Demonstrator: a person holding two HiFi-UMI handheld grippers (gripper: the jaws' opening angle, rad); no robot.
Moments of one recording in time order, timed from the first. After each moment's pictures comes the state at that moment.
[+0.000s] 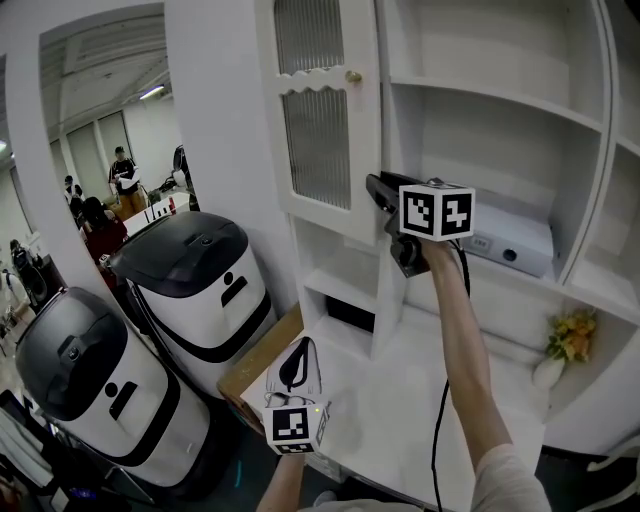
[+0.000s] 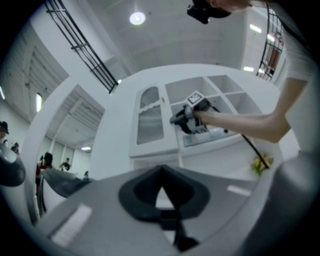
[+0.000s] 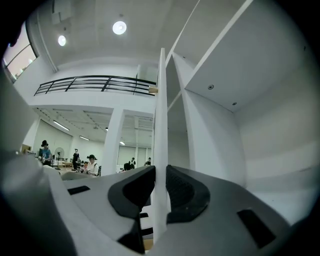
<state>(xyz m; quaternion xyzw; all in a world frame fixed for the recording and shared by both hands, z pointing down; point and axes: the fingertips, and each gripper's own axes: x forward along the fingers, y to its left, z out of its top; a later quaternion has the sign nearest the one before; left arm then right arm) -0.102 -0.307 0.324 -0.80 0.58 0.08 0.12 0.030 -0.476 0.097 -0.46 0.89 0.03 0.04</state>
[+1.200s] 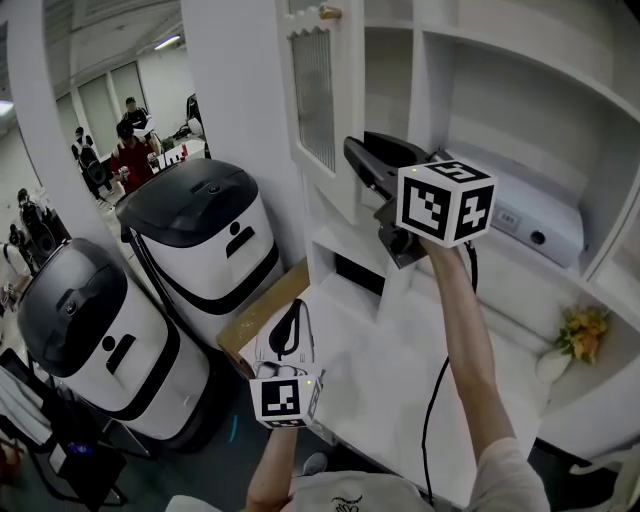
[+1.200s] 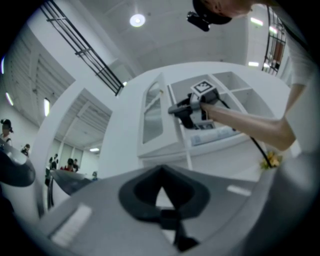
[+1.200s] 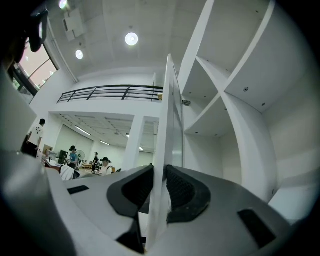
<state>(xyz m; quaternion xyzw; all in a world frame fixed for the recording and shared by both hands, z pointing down) -0.119 -0.310 0.325 -0.78 0.61 0.09 0.12 -0.041 -0.419 0.097 -0.35 0.93 0.07 0.06</state>
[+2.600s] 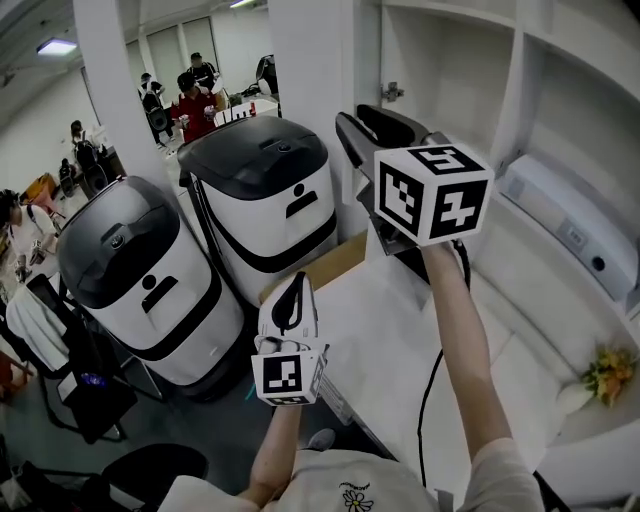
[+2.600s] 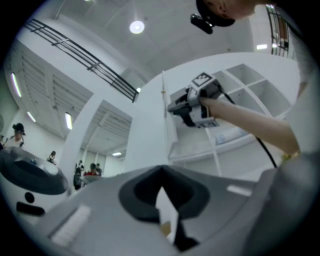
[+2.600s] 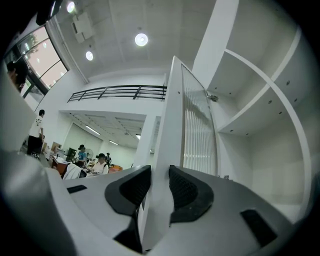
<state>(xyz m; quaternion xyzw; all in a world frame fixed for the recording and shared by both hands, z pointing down) -0.204 -0.277 0.320 -0.69 0.70 0.09 0.12 -0.163 -0.382 0.095 -0.31 0.94 0.10 0.06</state>
